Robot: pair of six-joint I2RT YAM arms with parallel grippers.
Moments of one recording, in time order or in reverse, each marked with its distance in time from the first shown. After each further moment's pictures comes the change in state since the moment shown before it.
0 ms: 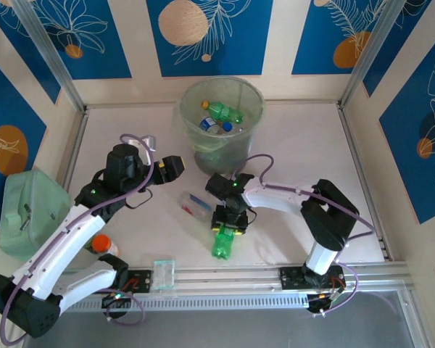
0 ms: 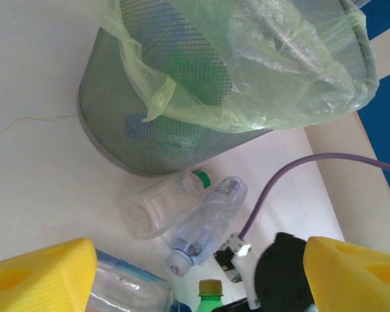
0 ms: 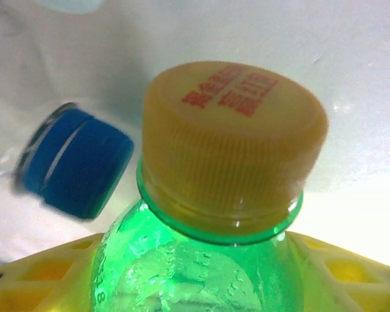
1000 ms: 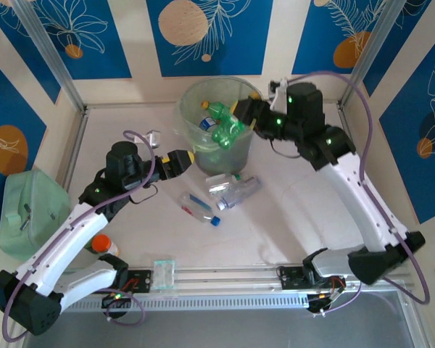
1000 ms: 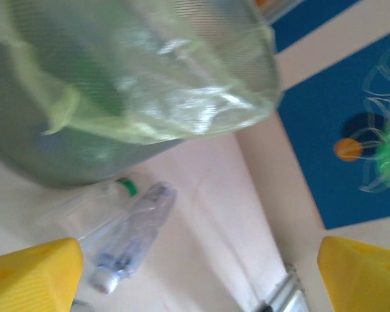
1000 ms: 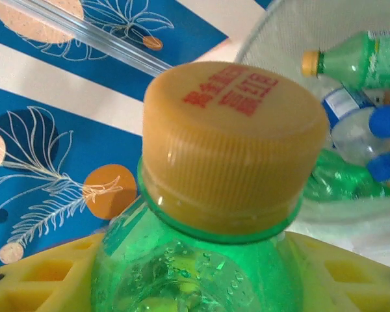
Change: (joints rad) left arm 0.001 0.022 -0.026 0.167 0.143 -0.106; right arm -0.462 -0.314 0.582 0.219 -0.132 -0.165
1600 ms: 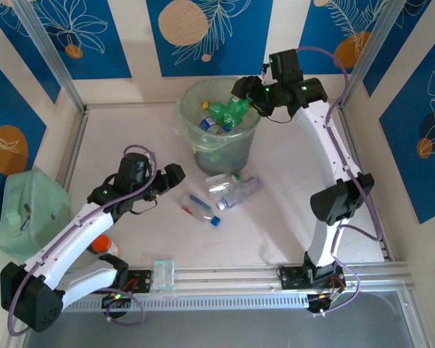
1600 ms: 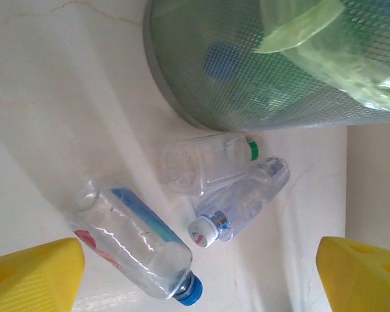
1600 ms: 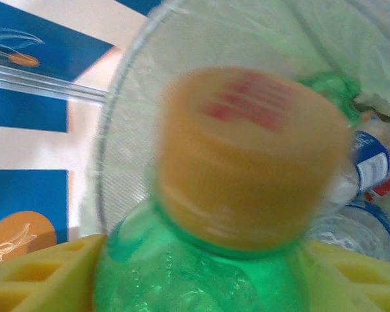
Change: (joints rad) left arm 0.009 0.034 -0.108 -0.181 -0.155 -0.163; right arm -0.136 0.509 0.513 -0.377 0.002 -0.105
